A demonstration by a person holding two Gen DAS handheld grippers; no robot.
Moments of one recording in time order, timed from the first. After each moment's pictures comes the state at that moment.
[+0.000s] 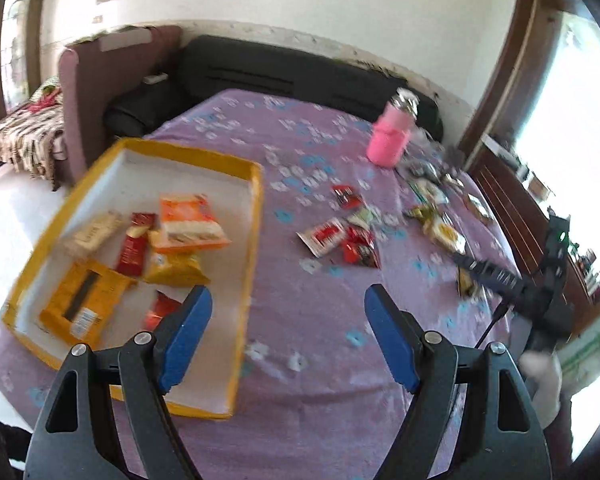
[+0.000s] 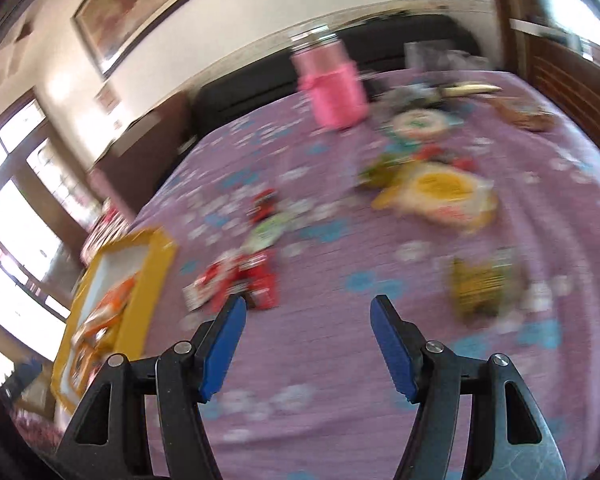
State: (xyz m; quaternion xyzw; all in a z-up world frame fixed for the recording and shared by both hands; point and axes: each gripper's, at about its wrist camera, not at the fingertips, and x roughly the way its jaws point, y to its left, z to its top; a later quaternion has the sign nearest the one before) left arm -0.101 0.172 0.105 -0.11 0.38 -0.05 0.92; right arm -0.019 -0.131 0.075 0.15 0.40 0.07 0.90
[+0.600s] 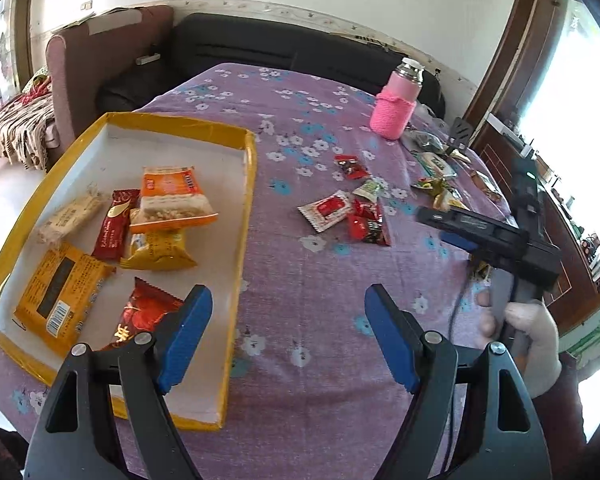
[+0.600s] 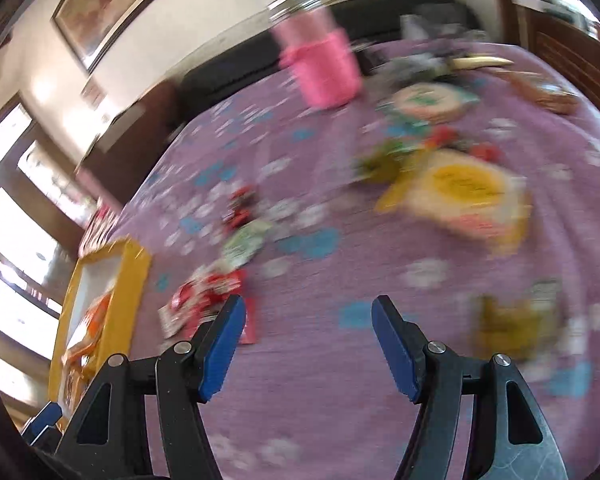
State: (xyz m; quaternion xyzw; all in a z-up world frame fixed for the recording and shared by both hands) left arm -0.085 0.172 0.083 -0.10 0.41 -0.04 0.90; right arm 0.041 -0.104 0.048 0.15 0.45 0.10 0.88
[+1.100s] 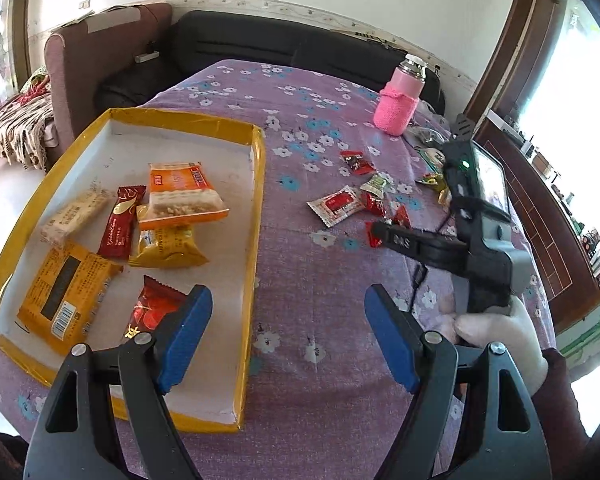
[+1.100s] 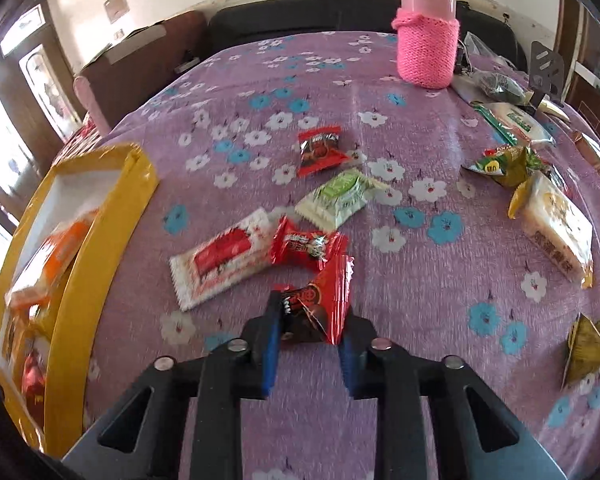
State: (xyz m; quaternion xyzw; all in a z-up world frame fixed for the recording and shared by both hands) left arm -0.085 0.181 0.078 -0.10 0.42 -0.05 0.90; right arm 0.044 0.002 0.020 0.00 0.48 0.10 0.87
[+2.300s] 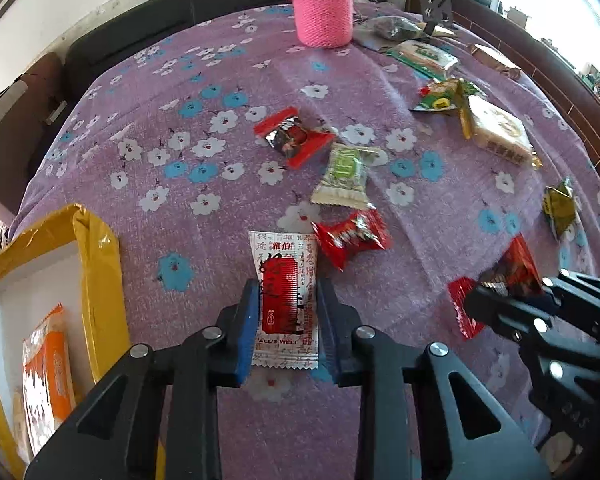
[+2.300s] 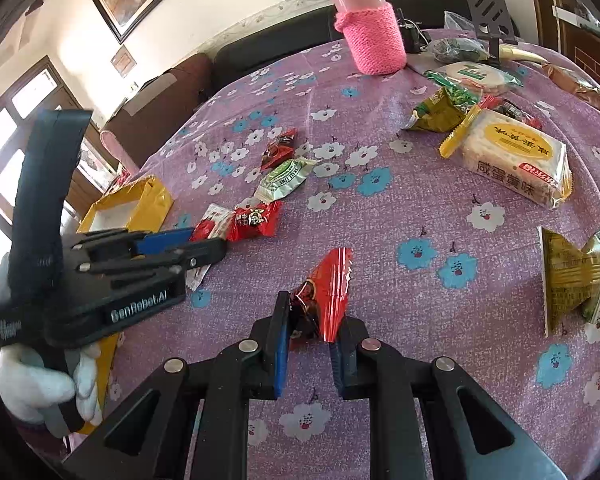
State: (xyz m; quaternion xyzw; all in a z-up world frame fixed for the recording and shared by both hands) left arm 0.074 0.066 0.019 0.12 0.49 -0.13 0.85; right arm 0.010 -0.081 0.021 0.12 0.45 0.14 0.87
